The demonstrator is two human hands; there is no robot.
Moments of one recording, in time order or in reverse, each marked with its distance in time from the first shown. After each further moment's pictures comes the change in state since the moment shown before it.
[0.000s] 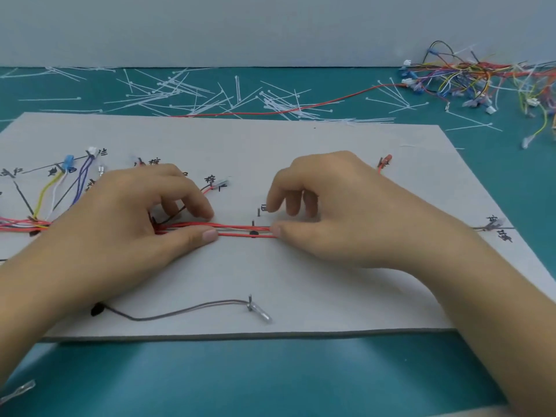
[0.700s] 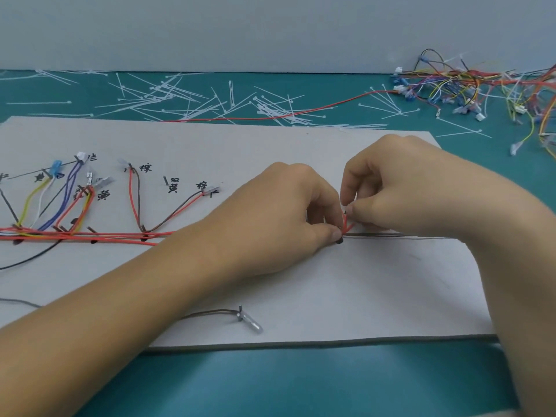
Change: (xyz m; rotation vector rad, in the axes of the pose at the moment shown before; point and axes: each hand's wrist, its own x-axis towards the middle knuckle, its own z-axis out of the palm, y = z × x) left_hand 0.081 0.102 0.062 -0.221 -0.233 0.017; right_hand -0.011 0.034 -0.047 -0.126 -0.040 0.414
